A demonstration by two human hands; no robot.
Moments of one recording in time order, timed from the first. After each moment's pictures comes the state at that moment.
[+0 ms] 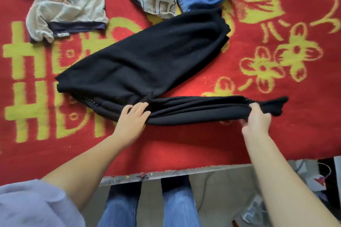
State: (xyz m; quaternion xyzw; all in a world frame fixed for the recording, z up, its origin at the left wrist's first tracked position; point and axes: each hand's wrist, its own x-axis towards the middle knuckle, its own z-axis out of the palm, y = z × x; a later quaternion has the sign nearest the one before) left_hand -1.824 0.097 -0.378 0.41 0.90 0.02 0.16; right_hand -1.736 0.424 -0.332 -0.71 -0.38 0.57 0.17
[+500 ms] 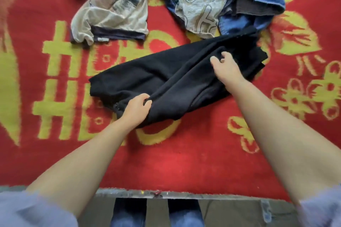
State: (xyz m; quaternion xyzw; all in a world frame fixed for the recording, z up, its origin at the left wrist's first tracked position) left_hand -1.914 0.065 -0.378 -0.02 0.91 0.31 0.29; right_hand -1.960 0.343 -0.333 -0.36 -0.81 0.44 -0.14
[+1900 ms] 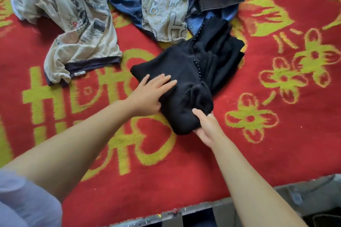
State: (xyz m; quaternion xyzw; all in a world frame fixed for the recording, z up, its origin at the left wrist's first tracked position) left_hand -2.001 0.125 -0.358 0.49 0.84 0.09 0.23; right_hand -1.841 0.272 -0.371 -0.53 -0.34 0.78 -0.03
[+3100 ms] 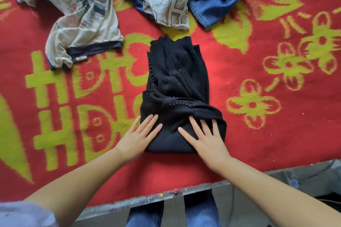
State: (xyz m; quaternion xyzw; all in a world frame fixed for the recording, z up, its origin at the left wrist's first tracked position) left_hand -1.876 0.031 -0.367 0.54 0.80 -0.15 0.23; right_hand -1.746 0.251 -0.361 0.04 -0.96 -0.03 -0.27
